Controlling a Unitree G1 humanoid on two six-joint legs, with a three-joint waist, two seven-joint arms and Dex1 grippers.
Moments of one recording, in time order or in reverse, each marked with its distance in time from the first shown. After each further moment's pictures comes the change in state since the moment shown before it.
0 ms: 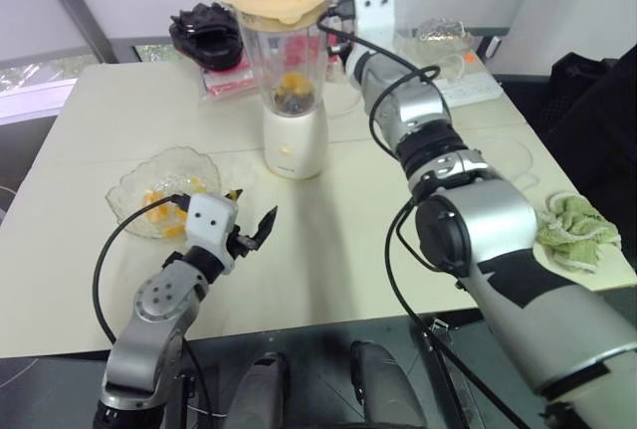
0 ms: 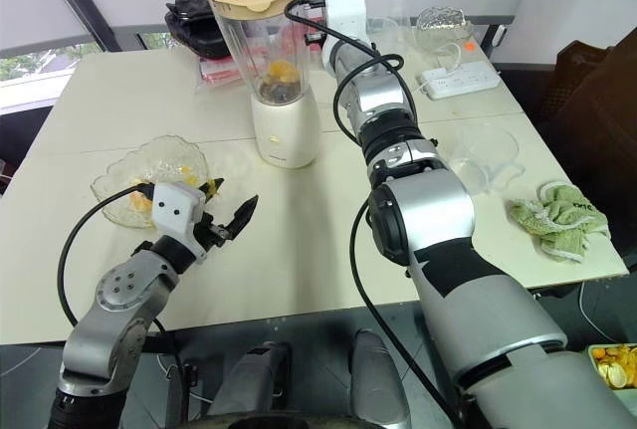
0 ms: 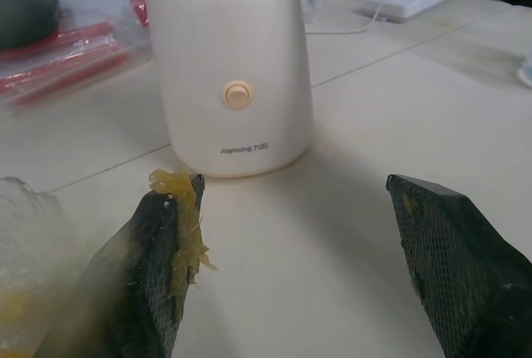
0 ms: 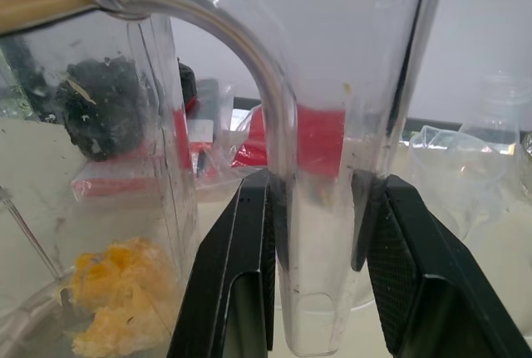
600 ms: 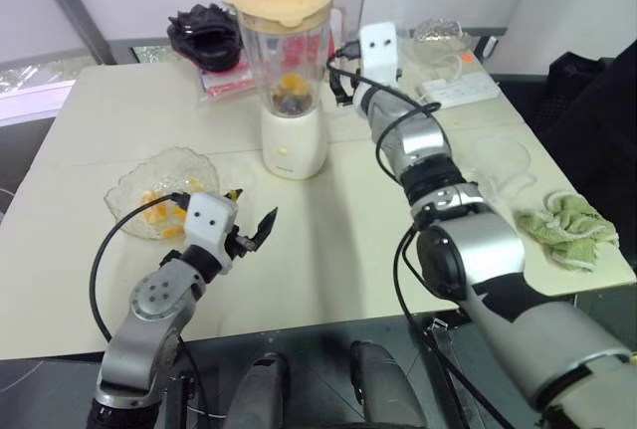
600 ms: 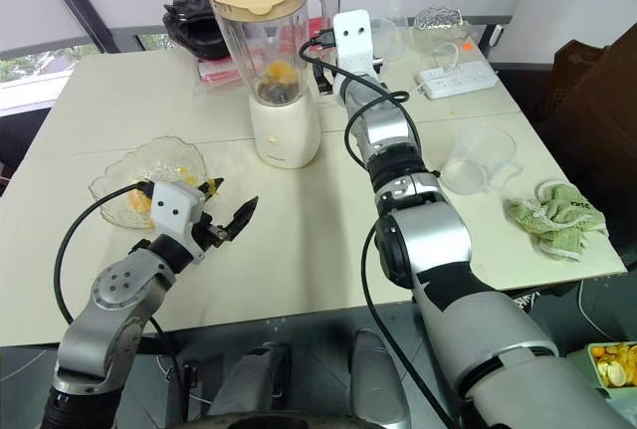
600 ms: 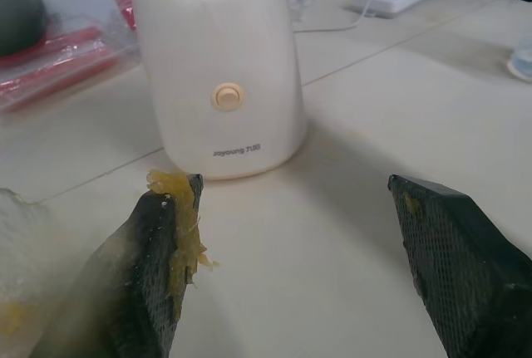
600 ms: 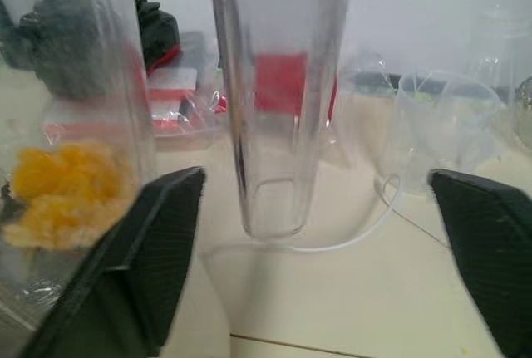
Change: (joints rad) left arm -0.009 0.030 0.004 0.001 -0.015 0.004 -0.033; right arm 0.270 -0.012 0.064 -0.319 -0.020 0.075 0.081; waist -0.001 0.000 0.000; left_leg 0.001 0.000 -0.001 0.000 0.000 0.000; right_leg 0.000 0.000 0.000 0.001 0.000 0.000
